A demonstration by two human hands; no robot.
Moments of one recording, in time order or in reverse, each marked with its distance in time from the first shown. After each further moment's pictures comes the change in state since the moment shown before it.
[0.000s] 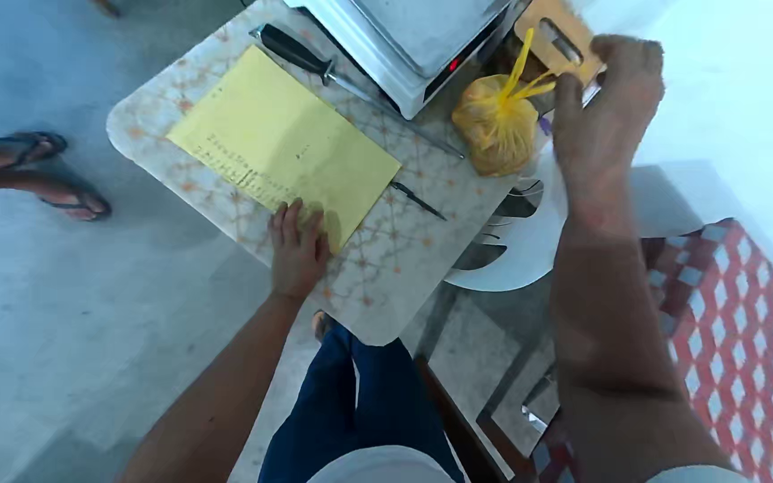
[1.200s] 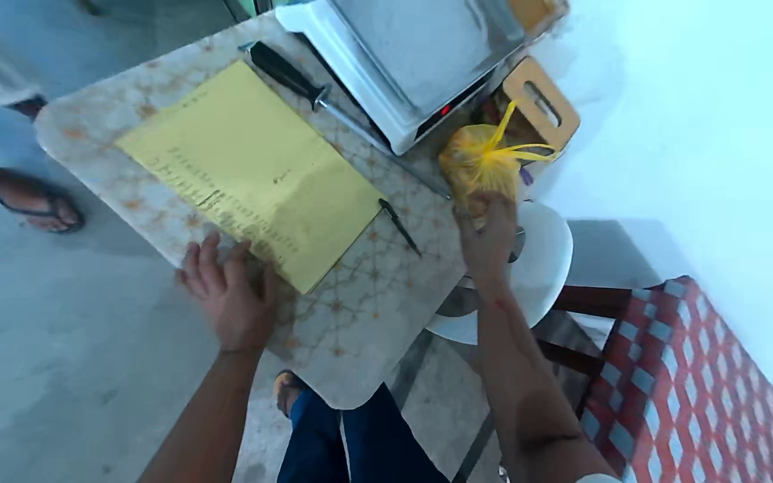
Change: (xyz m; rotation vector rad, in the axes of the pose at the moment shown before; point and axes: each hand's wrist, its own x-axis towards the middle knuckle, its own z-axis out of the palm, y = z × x) left_hand -0.001 0.007 -0.008 0.069 0.217 -0.356; right_hand -0.076 0.026 0.120 0.187 -0.120 0.131
